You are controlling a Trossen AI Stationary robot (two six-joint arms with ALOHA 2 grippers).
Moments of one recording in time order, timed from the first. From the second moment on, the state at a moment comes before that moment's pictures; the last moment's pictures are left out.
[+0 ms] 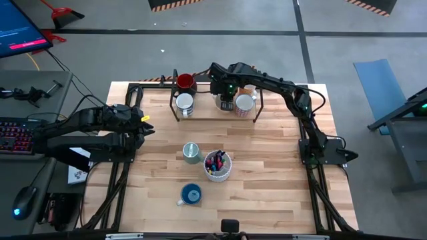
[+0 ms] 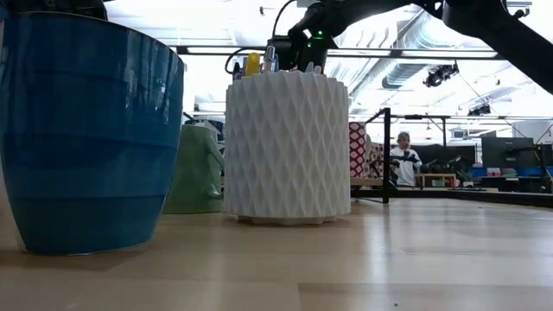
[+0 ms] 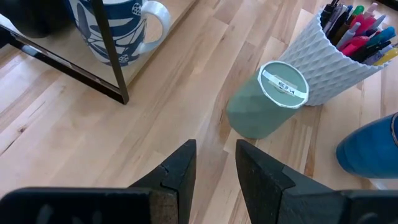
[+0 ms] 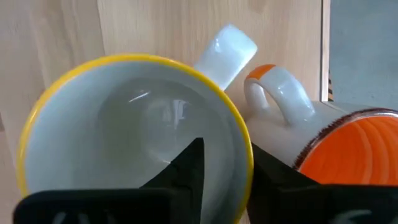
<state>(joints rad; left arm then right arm) 0.19 0.47 0.70 -0.98 -0.04 -0.30 -0.46 2.19 2.11 -1.21 0.05 -0.42</state>
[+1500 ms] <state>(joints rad) 0.19 0.47 0.70 -0.98 -0.04 -0.28 -0.23 2.17 2.32 -1.45 -0.19 -0.29</state>
